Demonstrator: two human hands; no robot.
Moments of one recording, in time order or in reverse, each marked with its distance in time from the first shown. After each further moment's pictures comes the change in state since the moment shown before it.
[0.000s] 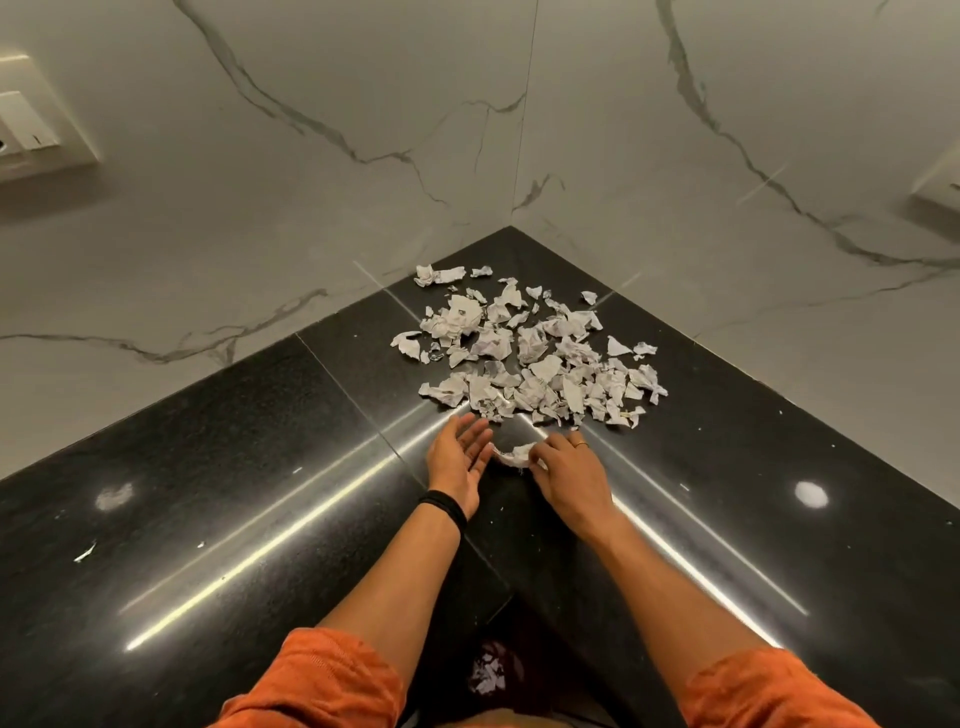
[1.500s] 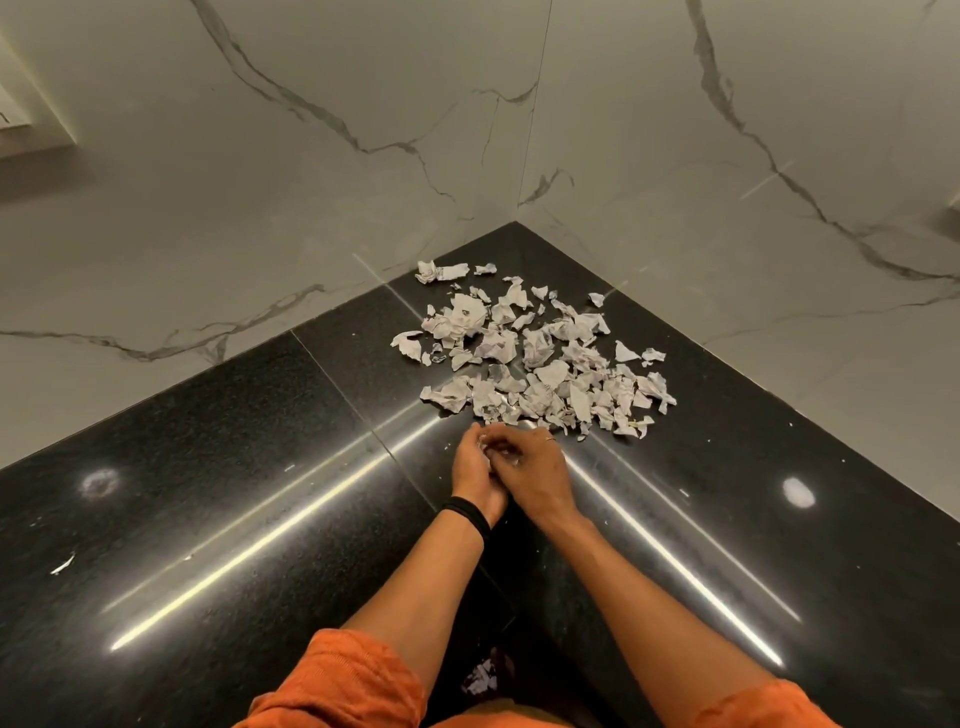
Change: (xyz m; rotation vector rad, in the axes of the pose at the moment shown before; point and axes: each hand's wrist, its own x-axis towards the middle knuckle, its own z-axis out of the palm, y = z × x) left_hand 0.030 -0.022 0.018 -0.213 -0.074 -0.172; right_hand 0.033 -0.055 0.006 0.643 0.039 0.145
